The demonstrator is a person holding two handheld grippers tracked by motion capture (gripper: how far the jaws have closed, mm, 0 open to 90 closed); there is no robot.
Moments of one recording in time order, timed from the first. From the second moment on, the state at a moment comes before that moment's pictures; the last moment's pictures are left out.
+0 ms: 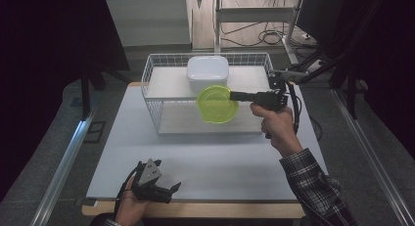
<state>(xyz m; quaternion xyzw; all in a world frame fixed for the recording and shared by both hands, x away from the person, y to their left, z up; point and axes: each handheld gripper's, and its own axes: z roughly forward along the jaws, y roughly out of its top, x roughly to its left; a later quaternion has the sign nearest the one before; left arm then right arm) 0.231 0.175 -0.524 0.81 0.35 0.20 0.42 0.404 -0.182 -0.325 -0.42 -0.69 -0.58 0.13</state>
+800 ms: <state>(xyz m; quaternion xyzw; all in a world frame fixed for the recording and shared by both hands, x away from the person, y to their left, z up) 0.231 0.174 -0.525 0.82 0.35 0.19 0.42 0.442 -0.150 -0.254 -0.45 -0.66 -0.60 0.07</state>
